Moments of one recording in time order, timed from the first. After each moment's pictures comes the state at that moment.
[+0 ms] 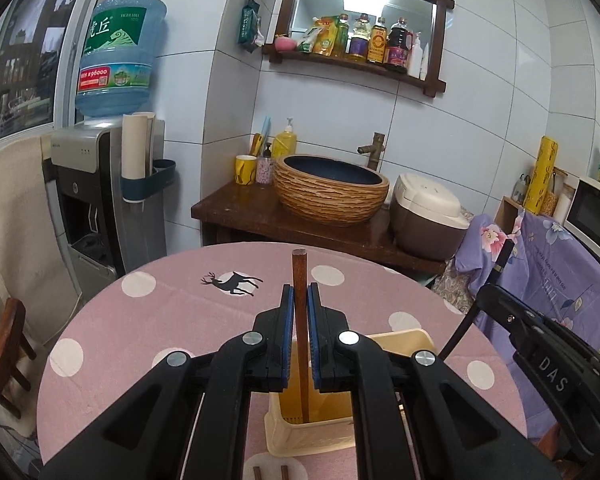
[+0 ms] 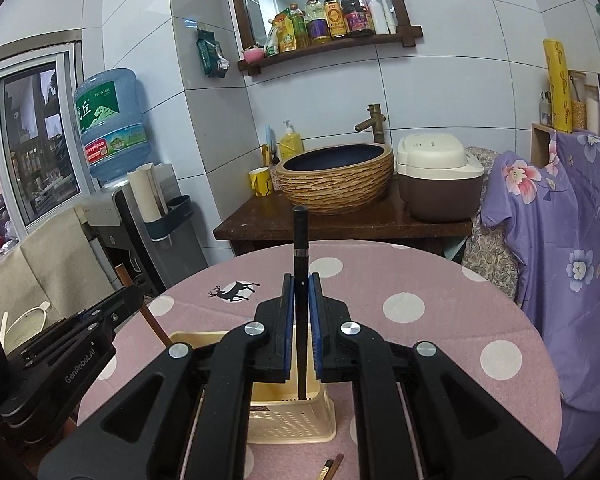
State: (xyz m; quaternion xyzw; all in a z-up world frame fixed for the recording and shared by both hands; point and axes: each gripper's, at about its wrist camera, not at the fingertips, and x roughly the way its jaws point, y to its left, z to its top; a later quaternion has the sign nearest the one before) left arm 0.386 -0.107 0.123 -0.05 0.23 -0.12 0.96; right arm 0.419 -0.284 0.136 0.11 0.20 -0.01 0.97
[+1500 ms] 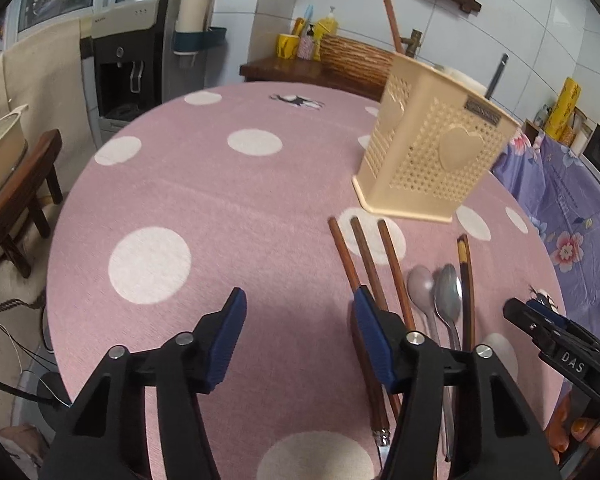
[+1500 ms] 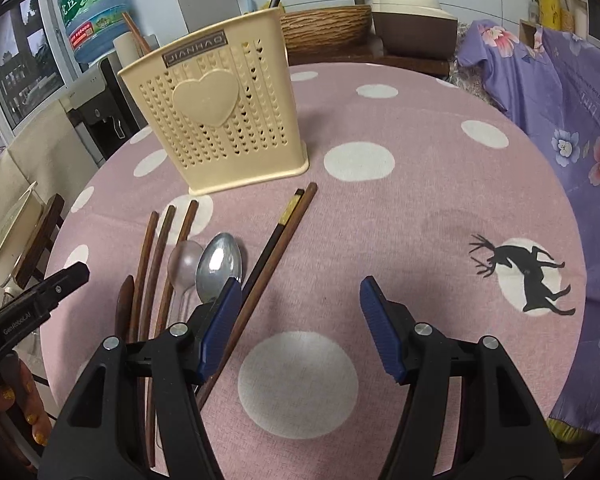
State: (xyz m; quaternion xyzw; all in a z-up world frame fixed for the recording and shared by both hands) left arm 0.275 -0.022 -0.021 -0.05 0.41 -0.10 0.91; right arm 0.298 -0.264 -0.033 0.11 0.40 -0.02 0.91
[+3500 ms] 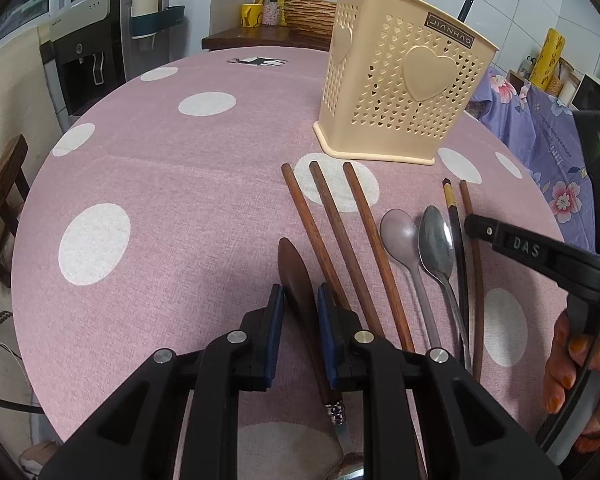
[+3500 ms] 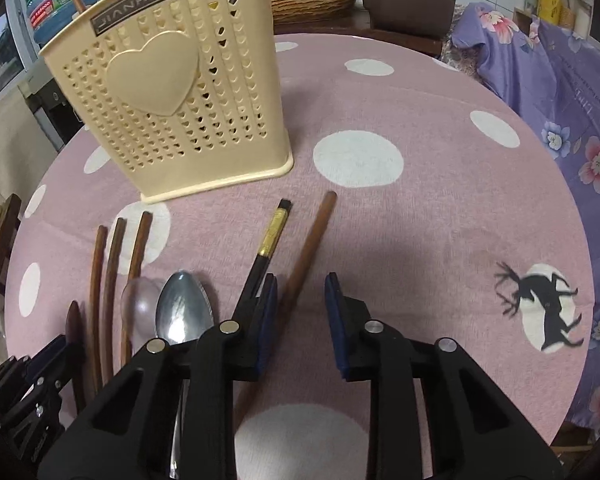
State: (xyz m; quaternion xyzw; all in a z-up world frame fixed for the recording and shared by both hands) left arm 0.279 -0.052 -0.045 0.00 0.45 -0.13 0.88; right arm 0.369 -0.257 -0.047 0.09 0.46 -0.07 0.88
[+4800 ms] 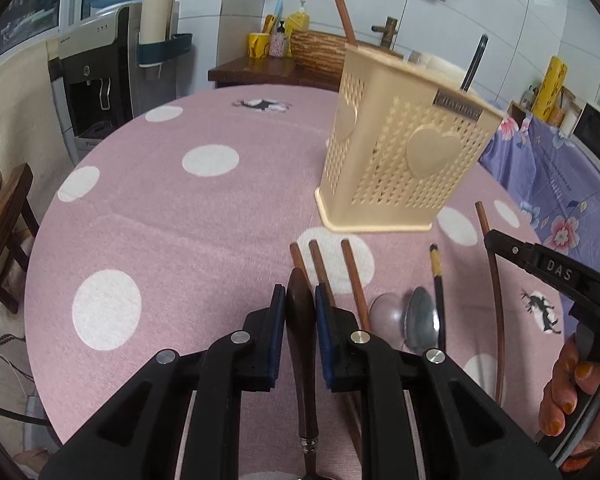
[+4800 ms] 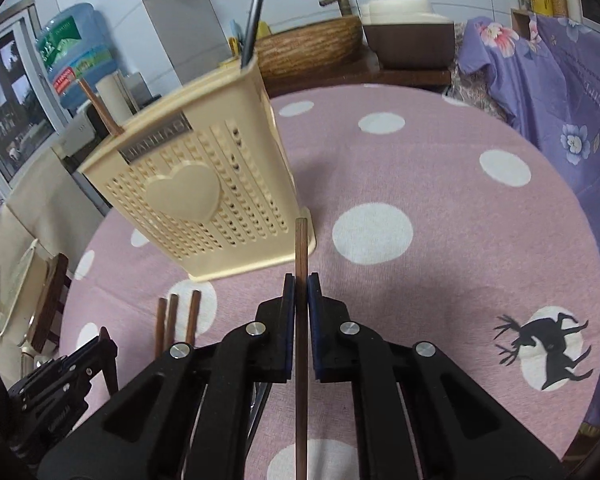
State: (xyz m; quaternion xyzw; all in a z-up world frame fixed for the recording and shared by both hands) left arm 0.301 -0.054 -0.004 -0.03 0.40 -0.13 0.91; right arm 0.367 -0.286 -0.005 0.17 0.36 -0.02 0.91
